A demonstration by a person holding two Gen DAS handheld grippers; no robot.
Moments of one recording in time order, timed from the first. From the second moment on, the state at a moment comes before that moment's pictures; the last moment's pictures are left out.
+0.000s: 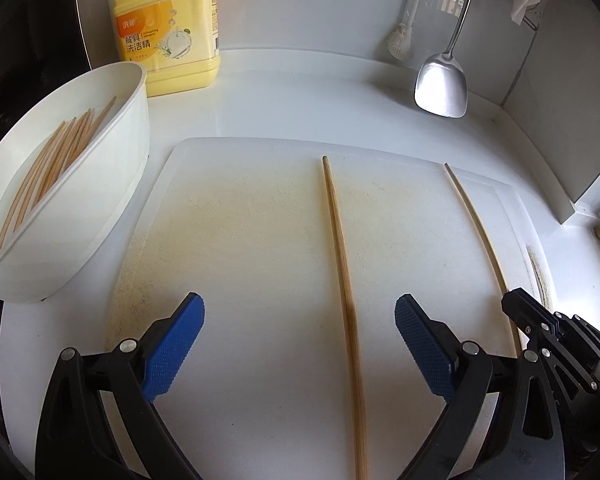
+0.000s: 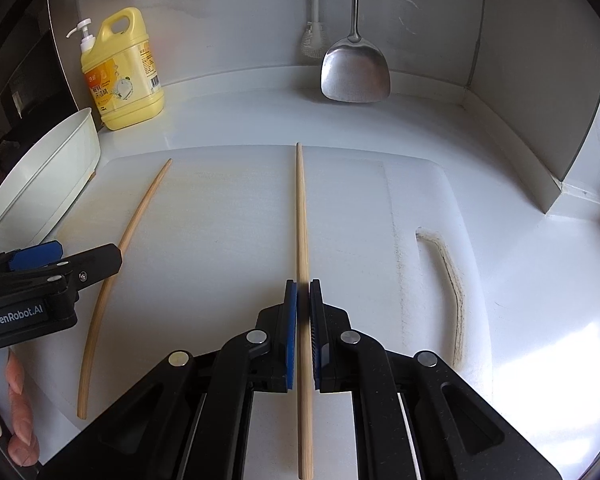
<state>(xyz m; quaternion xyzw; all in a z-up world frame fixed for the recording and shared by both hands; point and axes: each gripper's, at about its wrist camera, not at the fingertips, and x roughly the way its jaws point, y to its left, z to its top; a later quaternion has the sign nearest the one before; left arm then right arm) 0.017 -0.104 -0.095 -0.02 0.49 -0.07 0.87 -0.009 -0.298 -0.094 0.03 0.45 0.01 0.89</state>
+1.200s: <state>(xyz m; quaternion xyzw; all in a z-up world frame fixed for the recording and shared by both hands) 0.015 -0.125 -0.095 0.00 0.48 -0.08 0.87 0.005 -0.284 -0.095 0.00 0.44 0.02 0.90</state>
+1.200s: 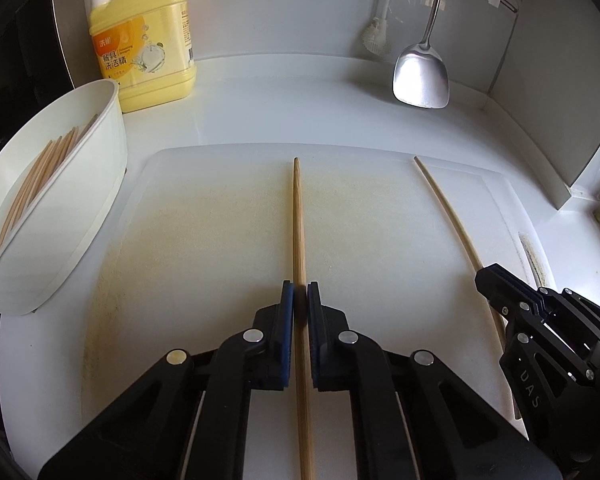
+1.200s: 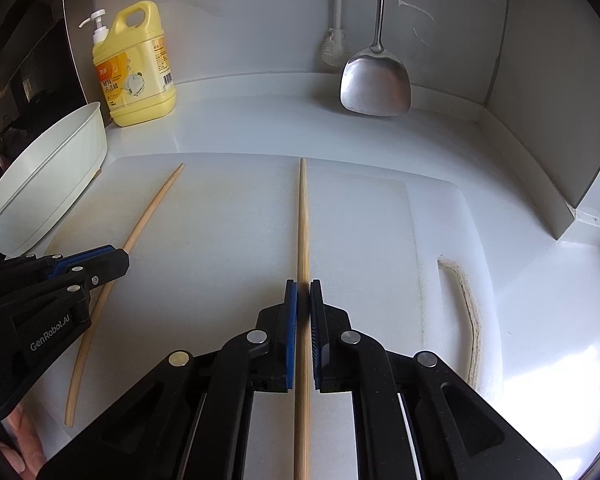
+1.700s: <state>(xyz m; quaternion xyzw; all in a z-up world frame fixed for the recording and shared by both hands) -0.012 -0.083 -0.041 -0.04 0.48 -0.09 0.87 -0.014 -0.269 -0.044 0.05 0.42 0.08 0.91</state>
